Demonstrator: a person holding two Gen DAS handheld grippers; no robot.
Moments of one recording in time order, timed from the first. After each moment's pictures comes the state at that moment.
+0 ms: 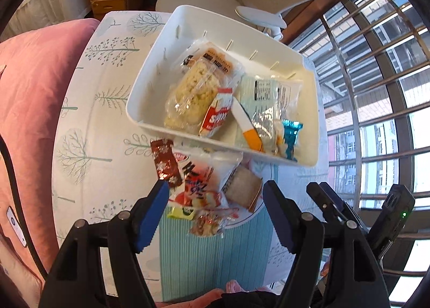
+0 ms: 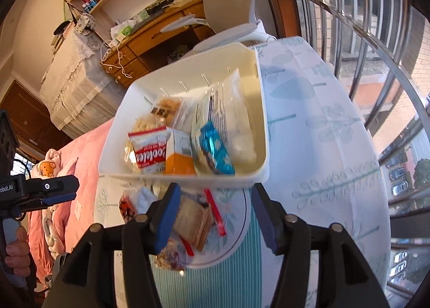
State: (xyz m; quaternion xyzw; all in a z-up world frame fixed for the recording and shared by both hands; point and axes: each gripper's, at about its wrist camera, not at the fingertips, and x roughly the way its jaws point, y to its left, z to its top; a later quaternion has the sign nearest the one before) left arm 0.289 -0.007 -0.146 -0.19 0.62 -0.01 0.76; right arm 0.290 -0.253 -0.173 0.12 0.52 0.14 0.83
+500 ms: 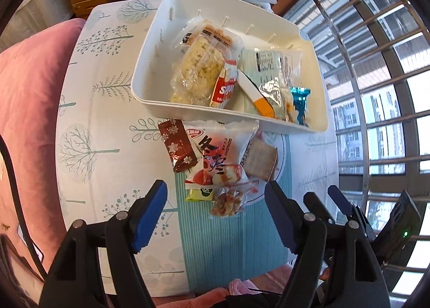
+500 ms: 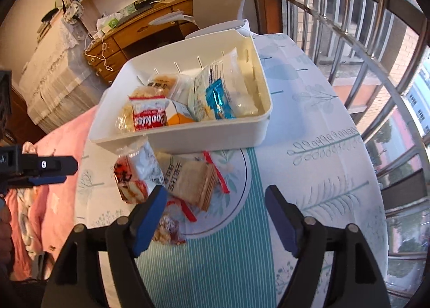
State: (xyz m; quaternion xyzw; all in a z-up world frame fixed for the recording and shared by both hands) left arm 0.272 0.005 -0.165 -0.14 0.65 -0.06 0.74; right arm 0.224 -0.211 -0.173 0.07 0.52 0.07 0.85
